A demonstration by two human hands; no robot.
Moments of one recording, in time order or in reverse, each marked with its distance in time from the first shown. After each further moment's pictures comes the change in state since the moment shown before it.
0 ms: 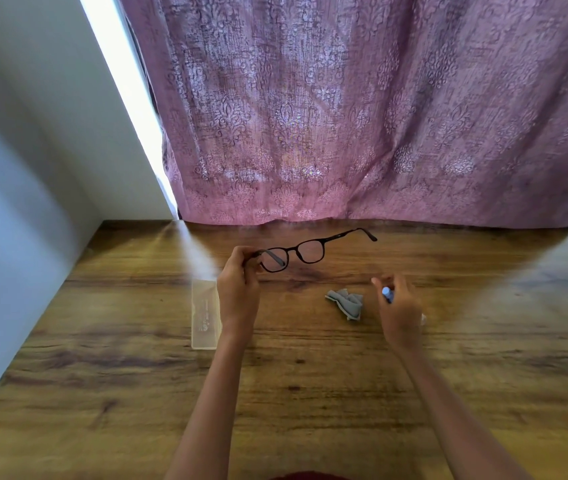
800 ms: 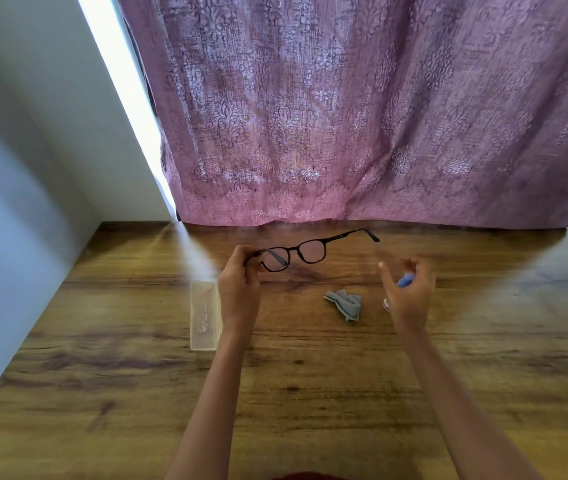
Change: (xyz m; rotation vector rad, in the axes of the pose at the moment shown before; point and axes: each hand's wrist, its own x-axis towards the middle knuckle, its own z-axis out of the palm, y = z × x) left_hand 0.002 0.000 0.004 0.007 -0.010 0.029; right_hand 0.025 0.000 -0.002 0.342 0.099 0.379
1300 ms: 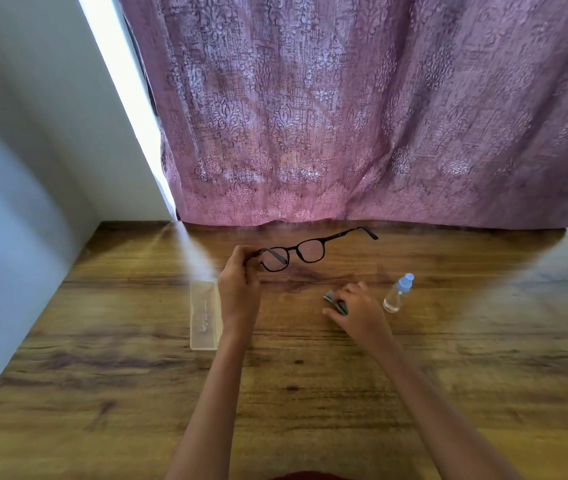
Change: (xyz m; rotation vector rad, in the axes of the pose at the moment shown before) left_hand 0.000 -0.003 0.000 -0.001 0.011 0.010; right_hand -0.042 -0.014 0.021 -0.508 -0.645 -0.506
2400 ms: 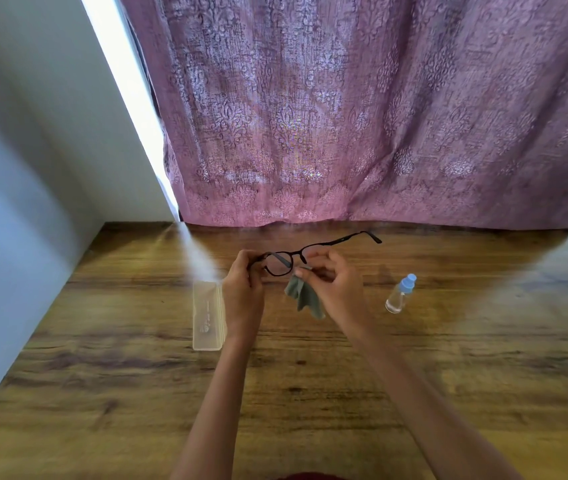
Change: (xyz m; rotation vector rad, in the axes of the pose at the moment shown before) left_hand -0.005 0.003 0.000 0.032 -0.005 0.010; right_hand 0.022 -0.089 -0.051 0.973 0.117 0.212
